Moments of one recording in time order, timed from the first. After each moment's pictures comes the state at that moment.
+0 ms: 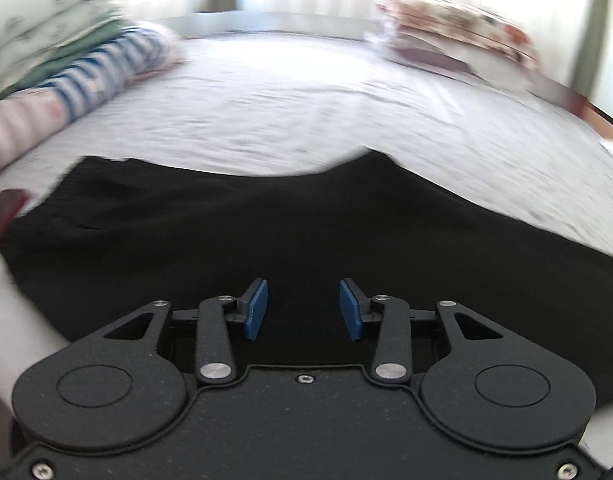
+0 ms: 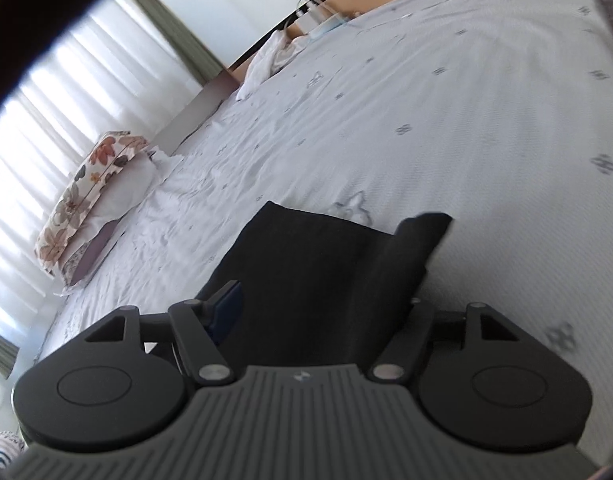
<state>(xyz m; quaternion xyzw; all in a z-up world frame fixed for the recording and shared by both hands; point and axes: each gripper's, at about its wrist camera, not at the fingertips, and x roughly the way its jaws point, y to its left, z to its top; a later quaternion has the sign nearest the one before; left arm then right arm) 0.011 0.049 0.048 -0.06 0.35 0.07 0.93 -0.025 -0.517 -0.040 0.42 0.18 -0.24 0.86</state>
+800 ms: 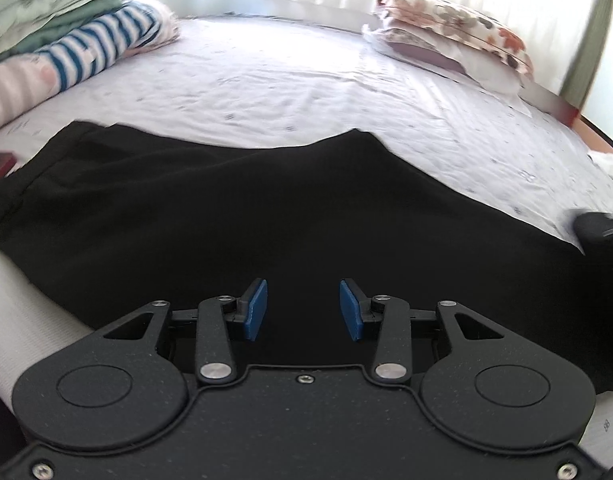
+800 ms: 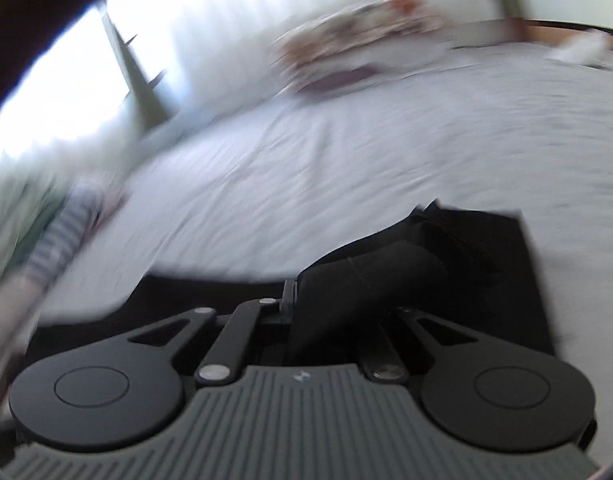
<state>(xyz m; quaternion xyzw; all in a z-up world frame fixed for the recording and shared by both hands) 0.000 0.062 0.041 -0.11 0.36 0.07 0.92 0.069 -0.163 0.043 0.11 0.31 0.13 0.93</state>
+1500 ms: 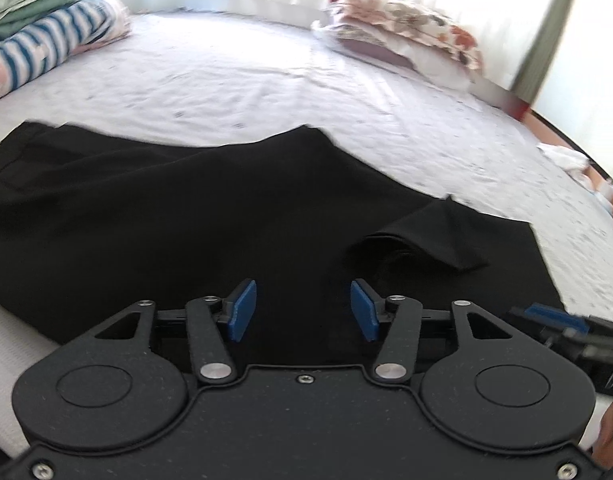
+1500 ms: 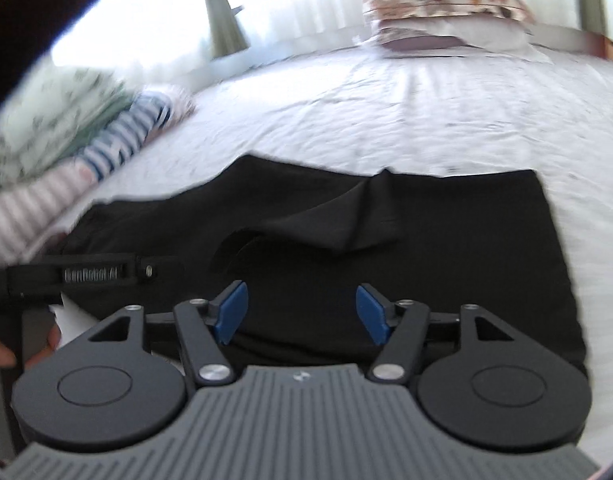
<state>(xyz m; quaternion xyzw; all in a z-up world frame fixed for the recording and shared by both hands) 0.006 0.059 0.038 -0.11 0.36 -0.02 0.93 0.000 -0.172 0.046 0.12 0.32 0.17 0.93</state>
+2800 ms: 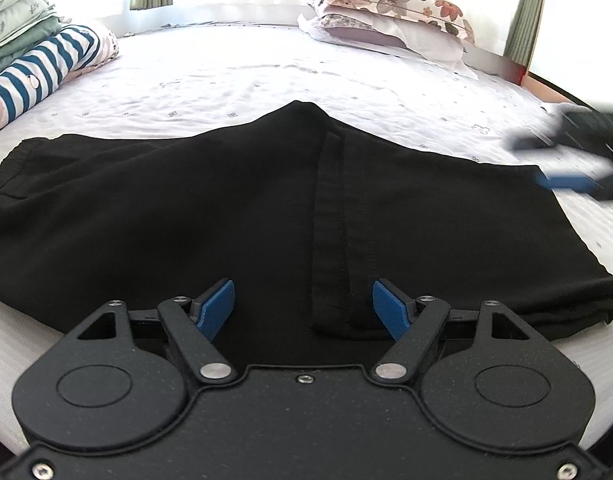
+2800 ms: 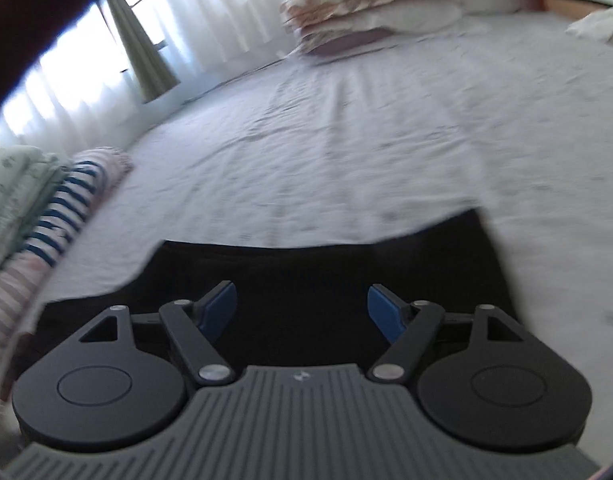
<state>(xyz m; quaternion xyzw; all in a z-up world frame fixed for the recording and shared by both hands) -0.005 0.043 0.014 -0.04 0.36 -0.01 0.93 0.066 -0.228 0.051 0.16 0.32 0.05 0.93</state>
